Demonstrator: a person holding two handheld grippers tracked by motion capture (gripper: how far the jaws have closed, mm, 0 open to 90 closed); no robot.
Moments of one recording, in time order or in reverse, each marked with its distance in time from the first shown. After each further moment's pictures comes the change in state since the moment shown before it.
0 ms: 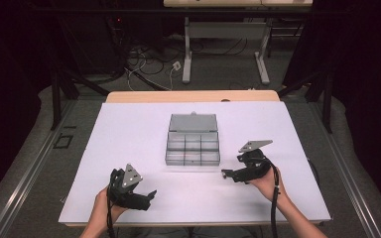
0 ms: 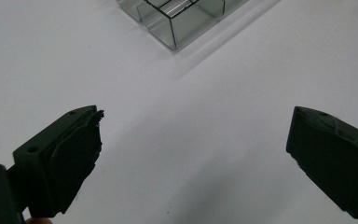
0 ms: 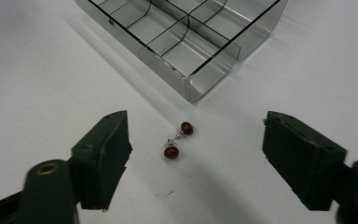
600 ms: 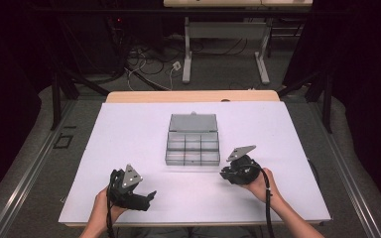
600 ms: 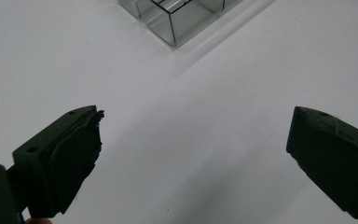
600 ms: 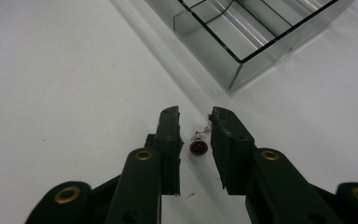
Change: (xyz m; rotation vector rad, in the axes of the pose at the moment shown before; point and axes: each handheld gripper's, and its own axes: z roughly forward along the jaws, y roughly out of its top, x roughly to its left) left arm 0.000 -0.002 0.001 0.004 -0.004 -0.004; right arm 0.019 -0.002 0.025 0.106 0.031 -0.154
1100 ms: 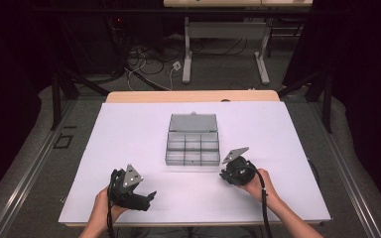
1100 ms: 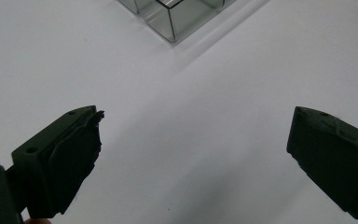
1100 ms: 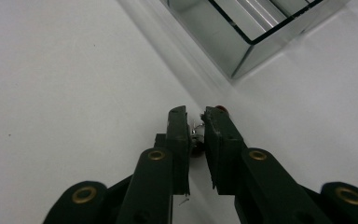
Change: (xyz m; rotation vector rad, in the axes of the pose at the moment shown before) left arm 0.001 0.000 0.003 0.012 -0.006 0.005; right arm 0.001 -0.002 0.017 0.064 -0.026 -0.021
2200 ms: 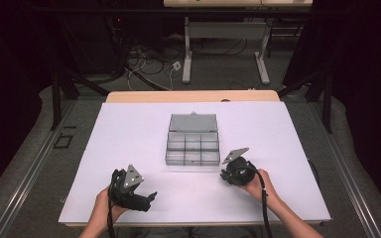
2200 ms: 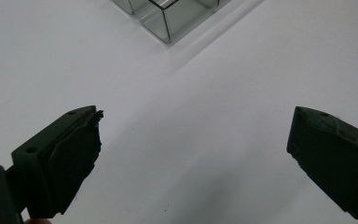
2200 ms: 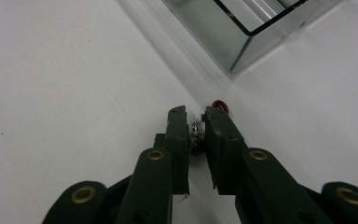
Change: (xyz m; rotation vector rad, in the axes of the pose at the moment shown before) left arm -0.001 0.001 -0.001 0.007 -0.008 0.020; right arm -0.001 -0.002 0.003 0.006 -0.008 0.000
